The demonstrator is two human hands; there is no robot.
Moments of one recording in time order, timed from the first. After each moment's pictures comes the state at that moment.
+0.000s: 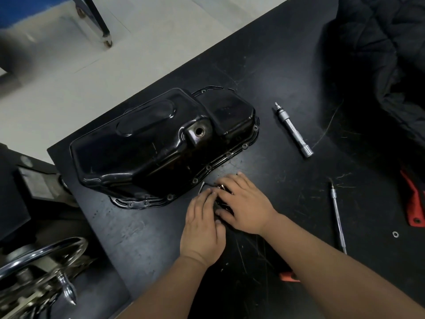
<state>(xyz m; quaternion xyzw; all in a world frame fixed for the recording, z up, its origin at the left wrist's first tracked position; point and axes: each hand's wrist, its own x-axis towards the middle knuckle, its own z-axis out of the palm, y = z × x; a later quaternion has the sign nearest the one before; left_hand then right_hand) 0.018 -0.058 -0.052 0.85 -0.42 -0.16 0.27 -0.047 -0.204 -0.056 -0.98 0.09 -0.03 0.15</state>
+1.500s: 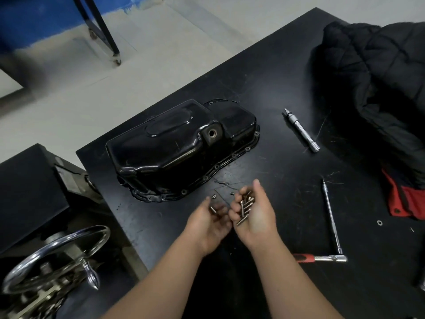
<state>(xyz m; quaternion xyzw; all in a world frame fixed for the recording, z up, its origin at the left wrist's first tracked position) 0.034 -0.061 -0.003 0.51 0.23 -0.57 0.60 -0.040 -0.127 0.024 -0.15 0.44 -0.26 0.84</state>
